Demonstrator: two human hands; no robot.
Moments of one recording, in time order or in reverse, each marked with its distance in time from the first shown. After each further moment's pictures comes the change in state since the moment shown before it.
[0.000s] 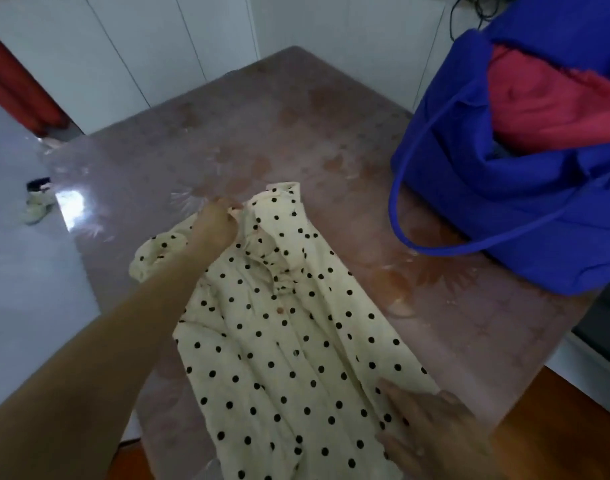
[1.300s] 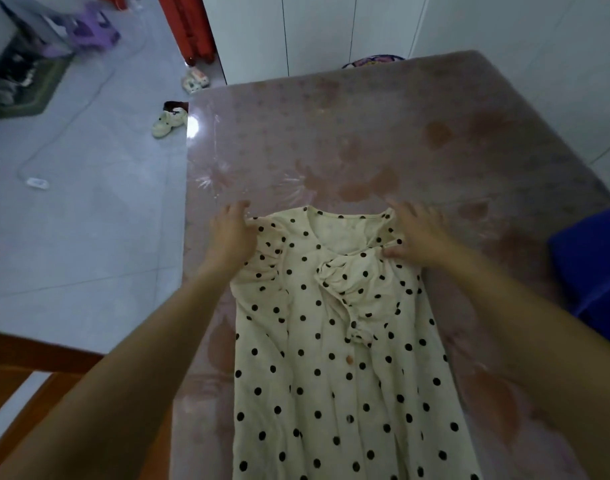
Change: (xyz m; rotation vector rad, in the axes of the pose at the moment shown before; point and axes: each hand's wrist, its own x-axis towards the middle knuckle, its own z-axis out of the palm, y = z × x) left_hand -0.036 -0.106 -0.033 -0.177 0.211 -0.531; right_hand 0.403 0.024 0.070 -0.170 -0.420 -0.134
